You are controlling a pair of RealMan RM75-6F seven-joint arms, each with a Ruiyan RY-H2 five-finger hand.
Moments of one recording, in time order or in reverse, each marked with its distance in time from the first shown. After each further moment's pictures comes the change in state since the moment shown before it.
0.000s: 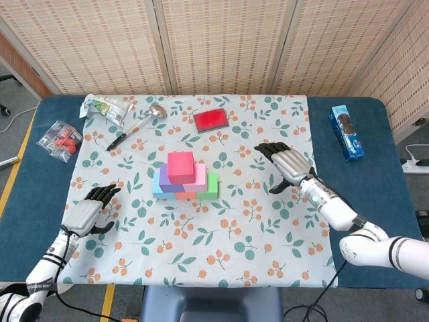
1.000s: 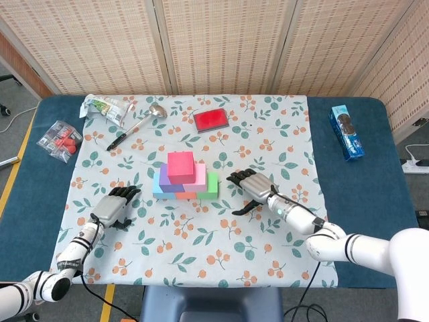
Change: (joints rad) left arm -0.158 -0.152 -0.017 0.138 -0.158 -0.188 0.131; right arm 0.040 -0.289 0.060 0.211 -0.056 -0.216 -0.126
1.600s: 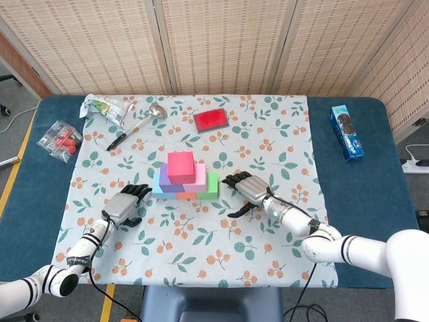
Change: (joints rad) left arm -0.051 -0.028 -0.003 0.000 0.016 -0.010 -0.002; right arm -0.010 -0.027 0.029 0.005 -0.012 -0.018 0.007
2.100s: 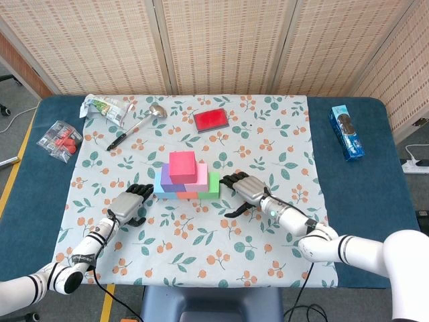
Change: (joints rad) left arm -0.031 -0.016 0.006 0.007 -0.011 -0.013 0.023; right arm 0.000 -0.023 0.021 0.018 -0.006 -0.013 0.013
